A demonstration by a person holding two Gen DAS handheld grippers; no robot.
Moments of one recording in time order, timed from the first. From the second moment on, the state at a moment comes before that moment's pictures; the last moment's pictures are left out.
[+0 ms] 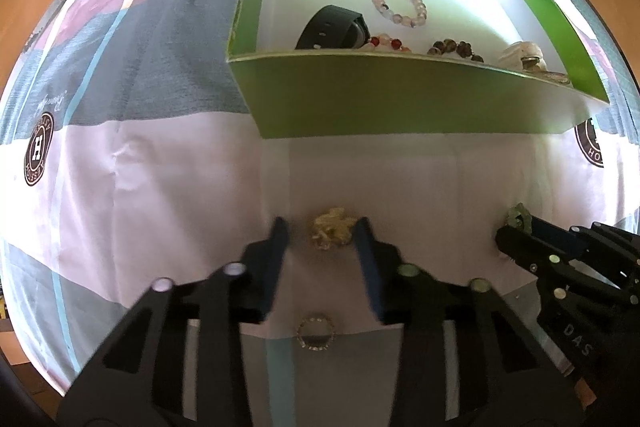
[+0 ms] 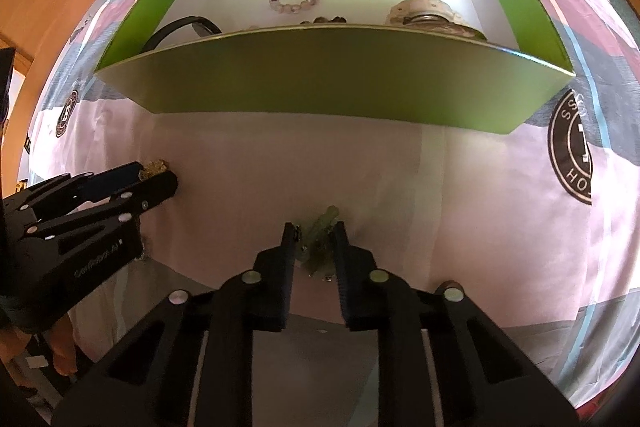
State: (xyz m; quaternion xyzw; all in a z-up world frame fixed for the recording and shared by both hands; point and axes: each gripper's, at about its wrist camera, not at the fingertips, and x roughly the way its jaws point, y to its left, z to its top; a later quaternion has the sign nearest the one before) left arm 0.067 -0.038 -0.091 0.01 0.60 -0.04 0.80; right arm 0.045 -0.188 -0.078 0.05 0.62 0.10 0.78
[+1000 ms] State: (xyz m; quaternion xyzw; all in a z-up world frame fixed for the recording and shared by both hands) left arm 0.063 -0.034 -0.072 0.01 0.59 -0.06 0.80; right arm 0.045 -0.211 -0.051 0.06 0.59 0.09 0.80
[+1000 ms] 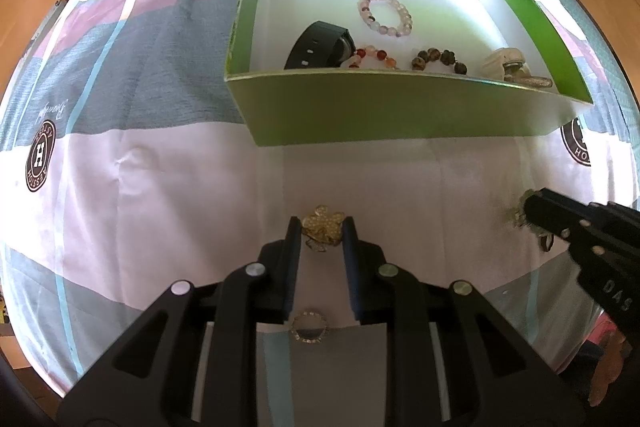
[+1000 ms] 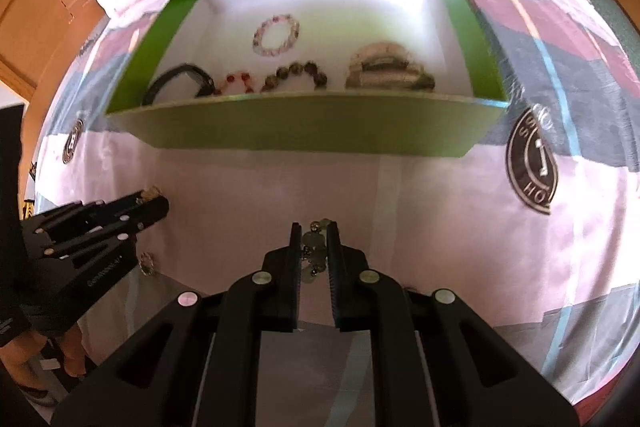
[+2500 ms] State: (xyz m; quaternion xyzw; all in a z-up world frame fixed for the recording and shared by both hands) left arm 0.065 -0.037 0.003 -0.04 0.46 -0.08 0.88; right arm 0.045 -0.216 0.021 0.13 0.43 0.12 0.88
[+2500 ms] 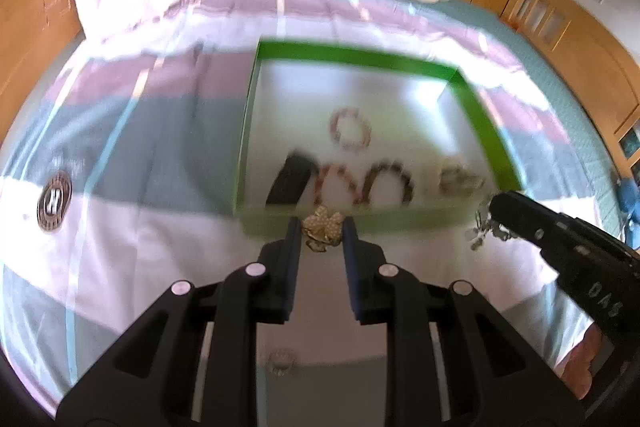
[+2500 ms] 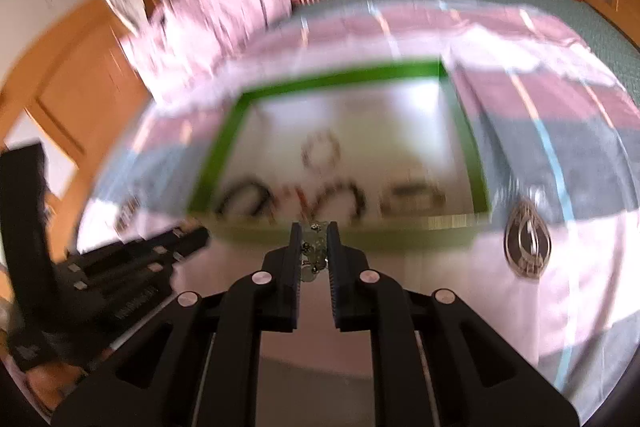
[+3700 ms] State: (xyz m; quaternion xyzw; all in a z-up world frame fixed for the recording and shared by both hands) left arm 0.017 -0.014 -0.063 0.00 0.59 -0.06 0.81; right arm 0.026 -0.253 -0.036 0.08 0.59 0.07 0.80
